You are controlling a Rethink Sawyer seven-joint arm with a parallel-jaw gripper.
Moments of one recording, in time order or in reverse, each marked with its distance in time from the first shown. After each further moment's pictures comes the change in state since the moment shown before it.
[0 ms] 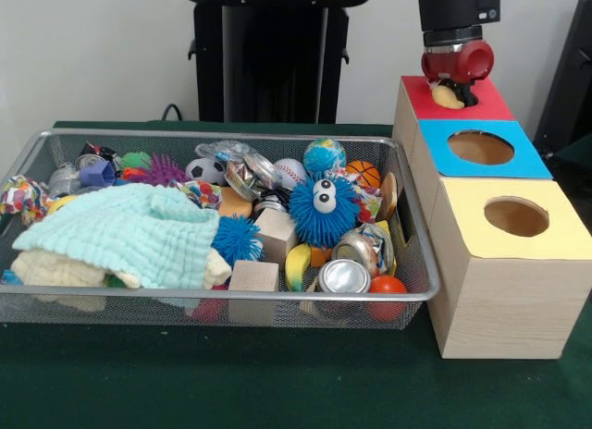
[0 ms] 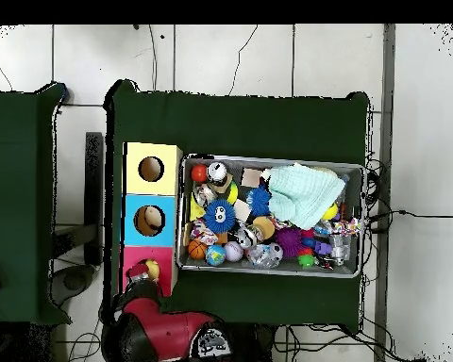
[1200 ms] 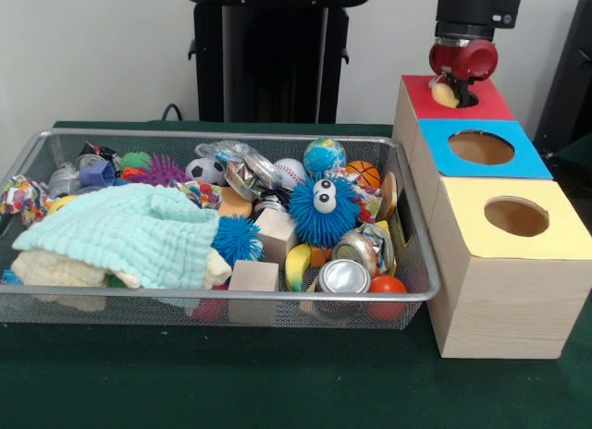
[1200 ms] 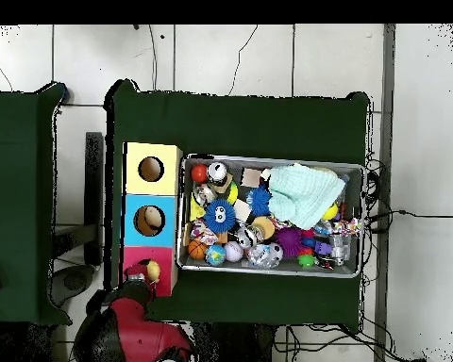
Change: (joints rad) arm 0.299 -0.030 -0.206 -0.033 0.356 0.122 0.000
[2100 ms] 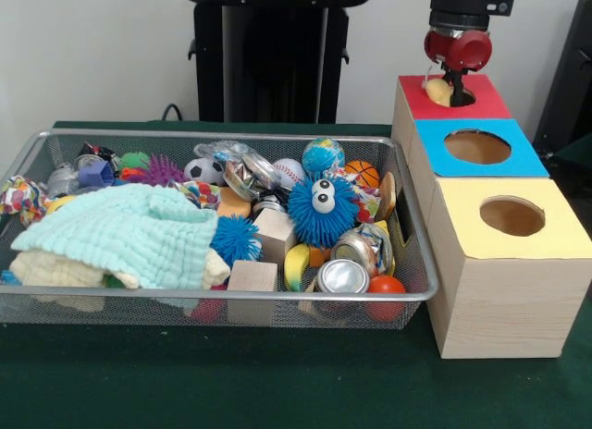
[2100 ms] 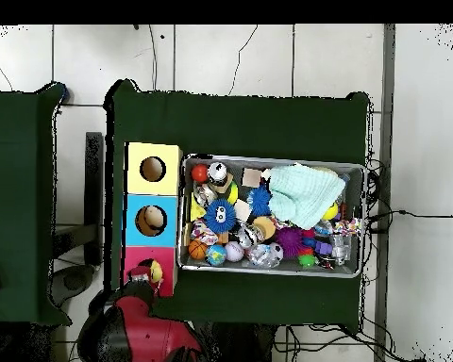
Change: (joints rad) arm -0.063 -0.060 0.012 0.002 -0.056 0.141 0.000
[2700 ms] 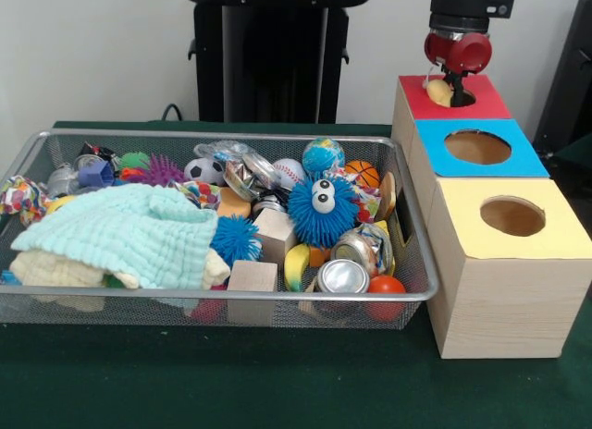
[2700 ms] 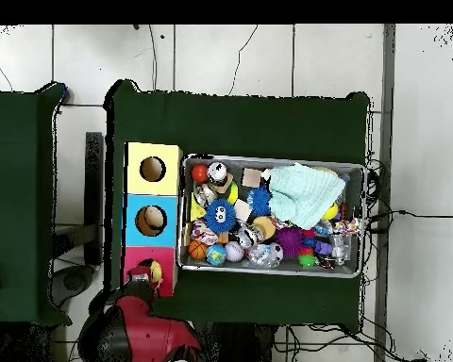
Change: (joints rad) arm -0.003 0.009 0.007 0.000 0.000 -0.012 0.000
